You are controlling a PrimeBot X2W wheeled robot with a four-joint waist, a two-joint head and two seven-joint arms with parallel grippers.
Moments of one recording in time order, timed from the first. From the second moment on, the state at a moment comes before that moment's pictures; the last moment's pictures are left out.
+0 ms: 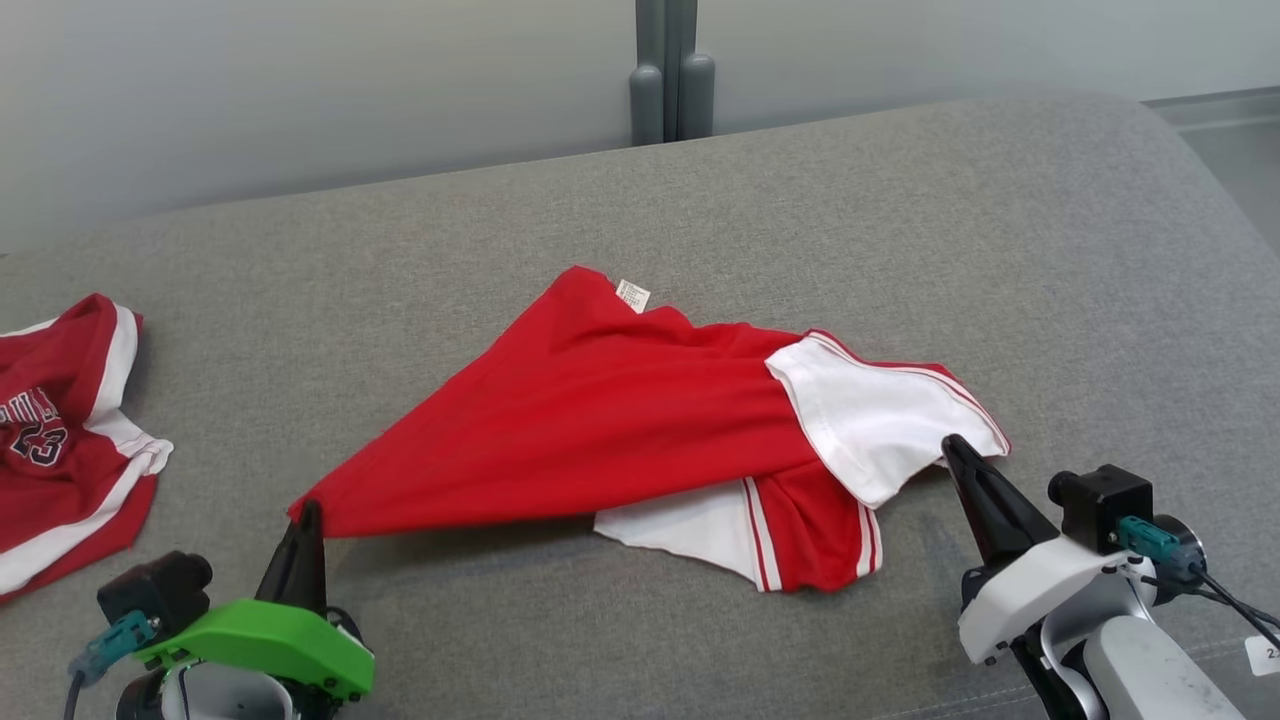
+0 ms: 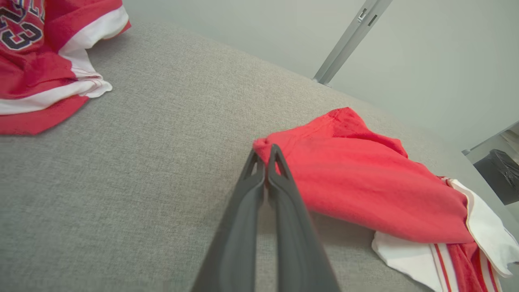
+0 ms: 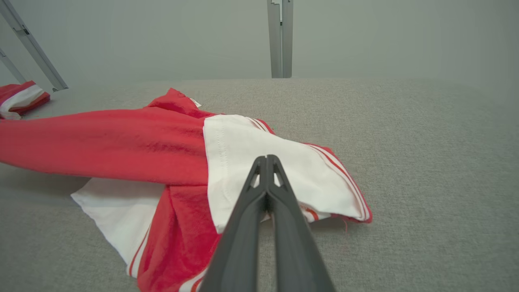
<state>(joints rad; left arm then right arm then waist) -0.07 0.28 -0.26 0.19 -0.82 0.10 -0.09 -0.17 -0.25 0.25 0.32 0.33 0.13 -0.19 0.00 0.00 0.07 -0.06</state>
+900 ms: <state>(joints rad) 0.08 0.31 -0.27 0.20 -0.82 0.18 -0.04 -0.13 -0.25 0.23 0.31 0.33 0.13 -0.17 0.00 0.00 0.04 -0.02</state>
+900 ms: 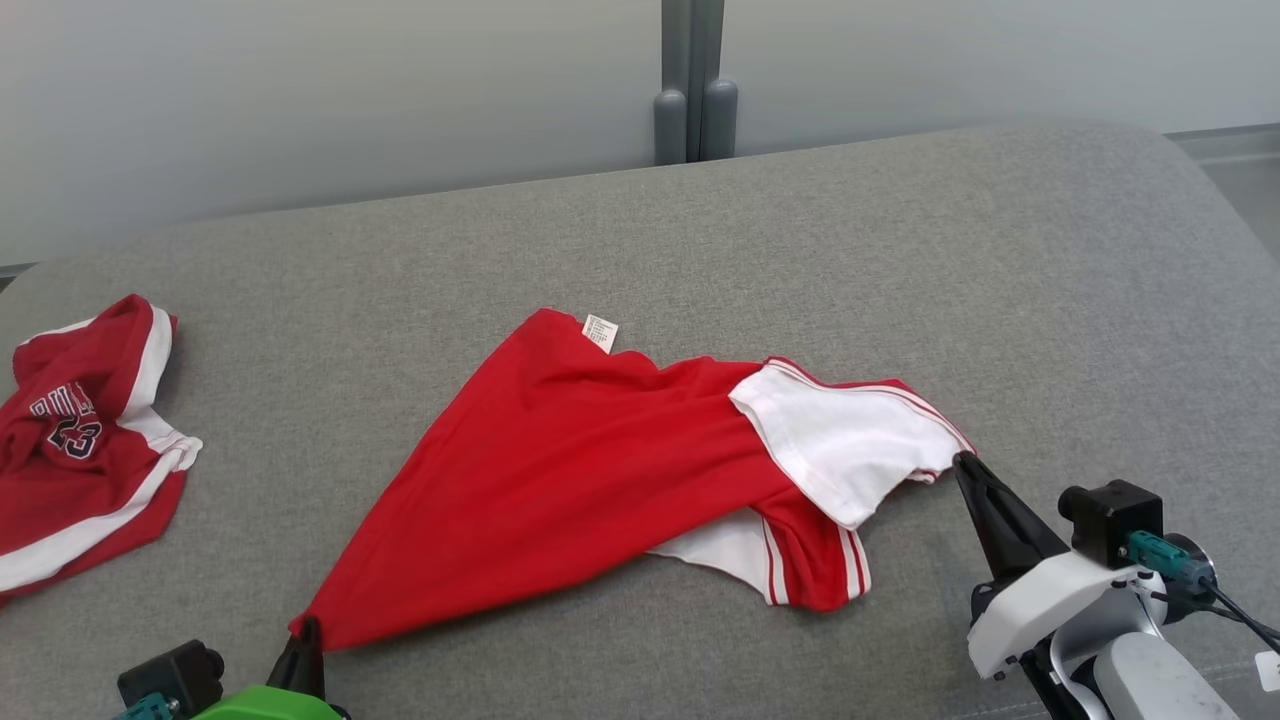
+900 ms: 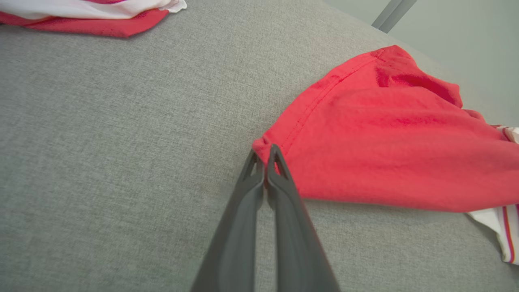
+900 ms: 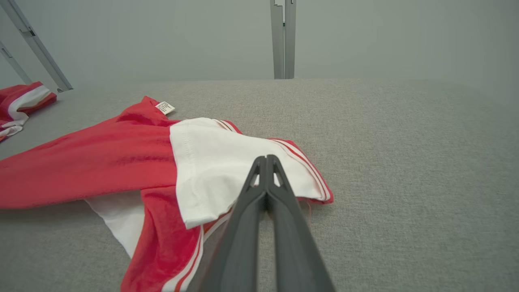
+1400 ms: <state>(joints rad) 0.07 0.30 -0.29 0.21 -0.82 0.18 -0.04 -0.12 -0.25 0.22 0.29 0.32 0.13 -0.17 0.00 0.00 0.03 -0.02</state>
